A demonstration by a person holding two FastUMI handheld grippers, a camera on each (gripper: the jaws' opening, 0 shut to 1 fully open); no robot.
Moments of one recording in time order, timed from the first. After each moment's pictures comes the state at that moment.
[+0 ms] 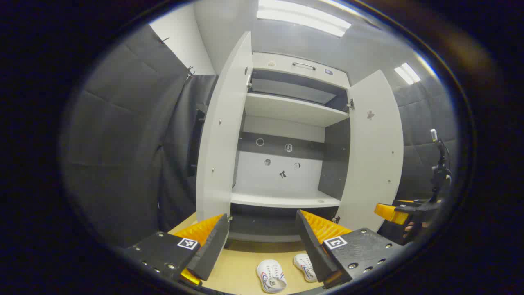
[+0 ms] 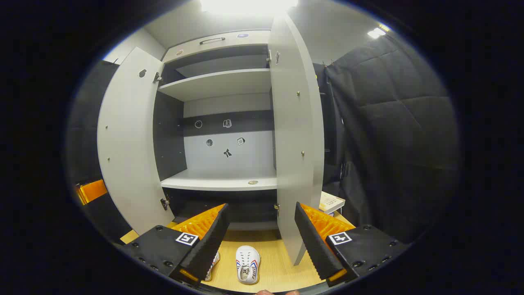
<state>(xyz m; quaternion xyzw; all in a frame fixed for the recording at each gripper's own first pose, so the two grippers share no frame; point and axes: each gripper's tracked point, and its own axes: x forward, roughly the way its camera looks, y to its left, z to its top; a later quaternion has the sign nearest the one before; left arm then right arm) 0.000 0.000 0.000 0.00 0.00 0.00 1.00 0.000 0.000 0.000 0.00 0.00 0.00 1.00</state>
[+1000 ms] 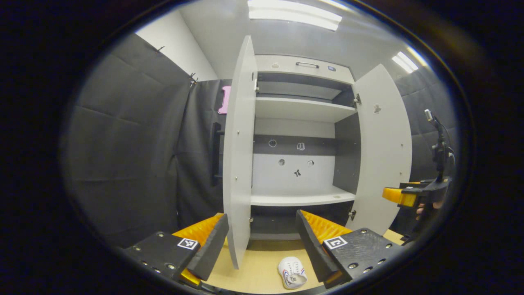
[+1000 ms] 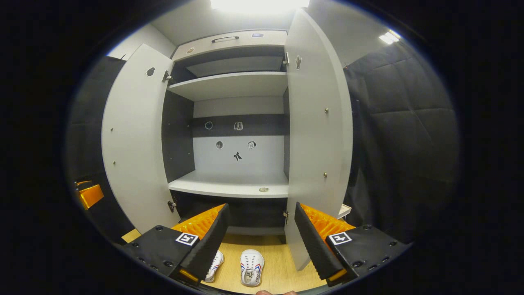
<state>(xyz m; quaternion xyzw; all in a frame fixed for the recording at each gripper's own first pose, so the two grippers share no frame) -0.022 0.029 0.004 0.04 0.01 0.04 1.00 0.020 0.027 0.030 -0.03 0.00 0.03 1.00</state>
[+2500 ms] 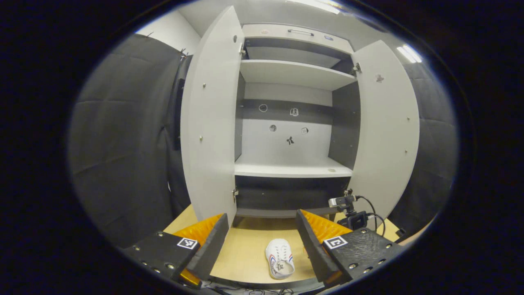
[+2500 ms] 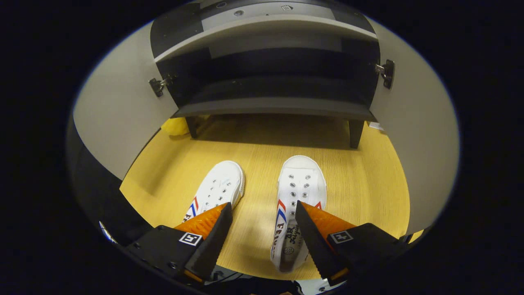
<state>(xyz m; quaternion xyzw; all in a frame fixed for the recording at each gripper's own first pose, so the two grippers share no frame) 0.020 -0.018 -0.061 0.05 0.14 0.03 0.99 0.110 0.100 -0.322 -0.04 0.40 0.13 0.91</state>
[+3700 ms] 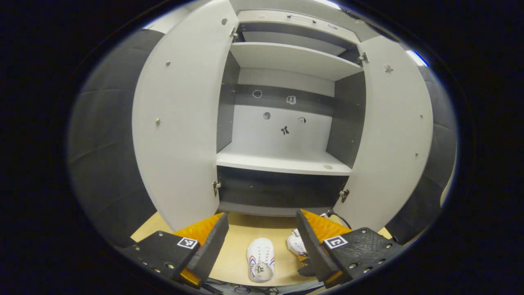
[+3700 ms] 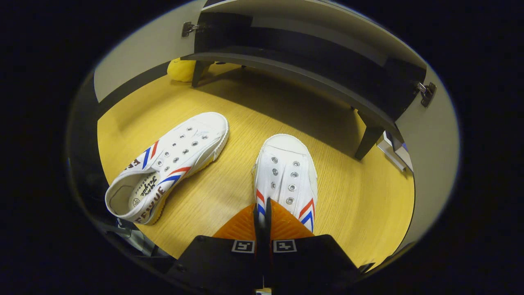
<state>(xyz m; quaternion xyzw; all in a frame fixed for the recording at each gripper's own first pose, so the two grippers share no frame) 0.077 -0.060 -0.091 0.01 0.17 0.03 0.99 0.115 0.065 -0.371 -0.23 0.40 0.18 0.87</state>
